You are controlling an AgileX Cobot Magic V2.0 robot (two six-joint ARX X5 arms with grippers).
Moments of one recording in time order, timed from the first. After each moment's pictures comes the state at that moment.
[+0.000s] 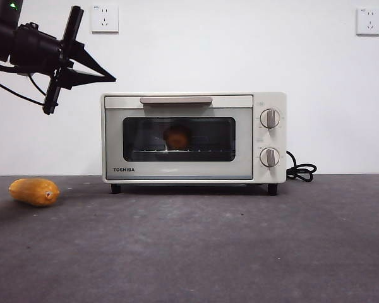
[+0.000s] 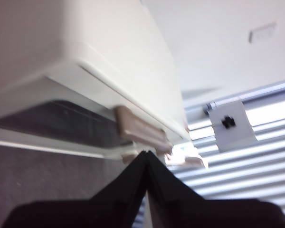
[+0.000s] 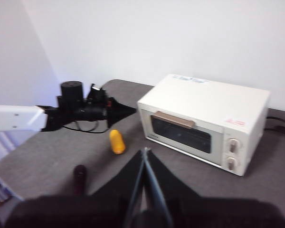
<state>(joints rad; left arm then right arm) -0.08 1.67 1.11 0.35 0.78 -1.02 1.02 1.02 2.12 -1.36 0.36 0.21</state>
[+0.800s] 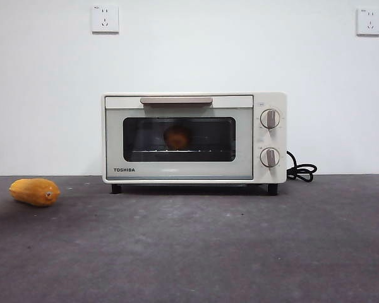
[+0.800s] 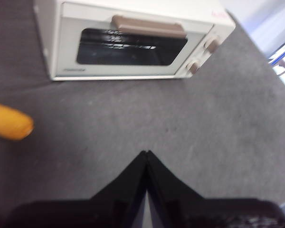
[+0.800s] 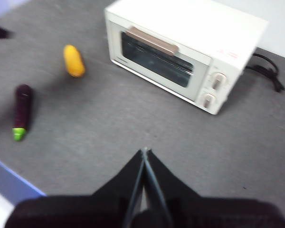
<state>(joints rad) -0.20 0.90 1.11 -0.79 0.34 -0.23 1.02 1.03 1.74 -1.36 0.45 0.18</state>
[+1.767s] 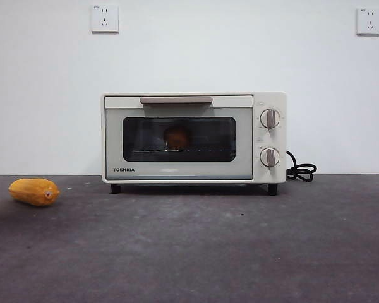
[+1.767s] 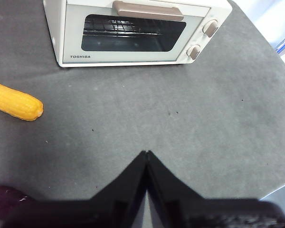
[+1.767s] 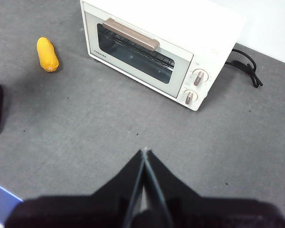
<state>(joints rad) -0.20 0.79 1.11 -0.91 0.32 -0.20 1.02 1.07 1.74 -1.36 0.50 0.18</state>
